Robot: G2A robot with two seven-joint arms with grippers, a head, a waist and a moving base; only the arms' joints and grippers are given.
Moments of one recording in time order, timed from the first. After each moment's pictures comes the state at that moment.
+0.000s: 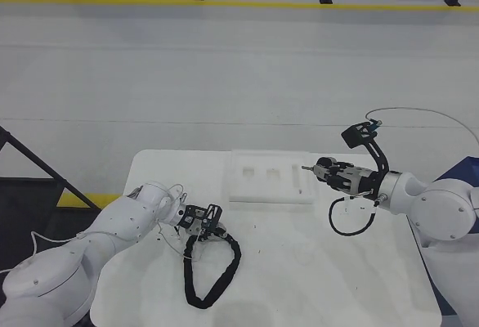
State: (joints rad) left arm 0.59 -1.06 -0.17 -0.71 1.92 -0.86 0.96; right arm -1.15 -1.01 1.36 -1.98 -0.41 0.00 1.05
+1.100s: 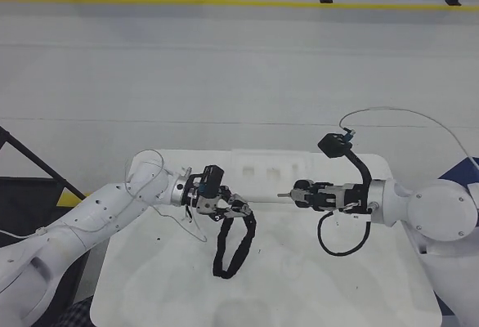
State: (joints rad) left arm 0.52 -0.84 -0.29 -1.26 1.35 -1.01 0.78; right arm -1.07 -1.02 1.27 -2.08 -0.17 0.30 1.25
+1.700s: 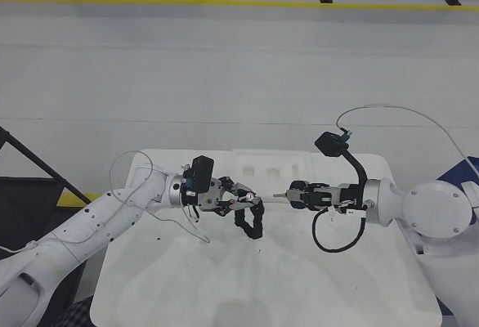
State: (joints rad) left arm 0.63 -0.79 -0.42 -1.41 1.22 -0.90 0.77; right arm -1.06 -1.02 1.25 -2.08 -0.16 0.36 1.22
